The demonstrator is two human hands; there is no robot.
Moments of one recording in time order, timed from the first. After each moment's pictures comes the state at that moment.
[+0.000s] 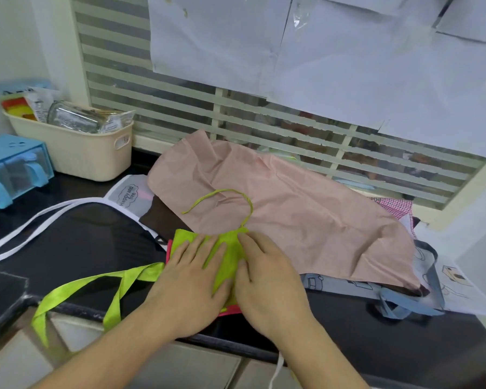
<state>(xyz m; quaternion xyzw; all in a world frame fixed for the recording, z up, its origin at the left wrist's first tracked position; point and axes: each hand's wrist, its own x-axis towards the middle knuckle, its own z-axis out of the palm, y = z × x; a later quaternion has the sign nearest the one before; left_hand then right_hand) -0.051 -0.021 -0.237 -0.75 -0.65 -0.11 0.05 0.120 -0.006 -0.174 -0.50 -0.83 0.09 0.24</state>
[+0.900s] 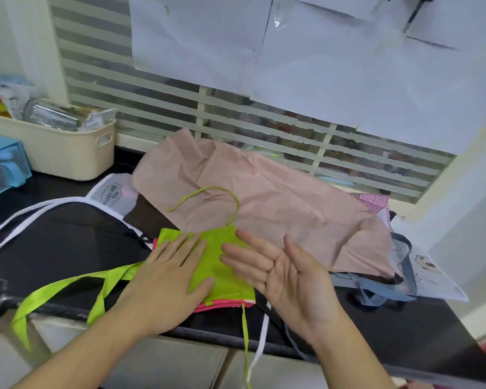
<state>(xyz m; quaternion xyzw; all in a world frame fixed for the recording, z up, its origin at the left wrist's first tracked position) -0.063 -0.026 -0.237 -0.76 -0.63 -0.14 0.01 0.173 -0.013 -0.159 -0.28 -0.45 0.75 0.39</state>
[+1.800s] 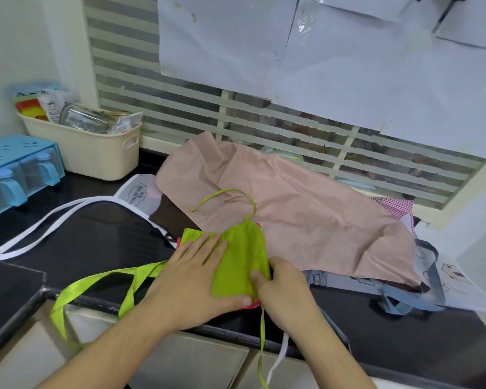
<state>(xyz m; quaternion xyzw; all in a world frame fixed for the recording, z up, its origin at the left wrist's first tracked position) -0.061 -0.030 -0.227 -0.75 -0.65 -0.13 -0.05 0.130 -0.020 -0.172 -0.61 -0.70 0.30 0.22</state>
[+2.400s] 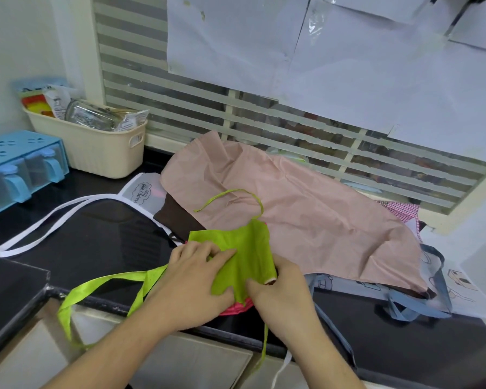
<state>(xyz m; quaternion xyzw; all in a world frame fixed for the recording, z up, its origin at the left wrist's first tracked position) -0.069 -0.032 -0.227 -0.75 -0.64 -0.20 -0.04 0.112 -0.032 -0.170 -0.56 -0.67 0.35 0.33</state>
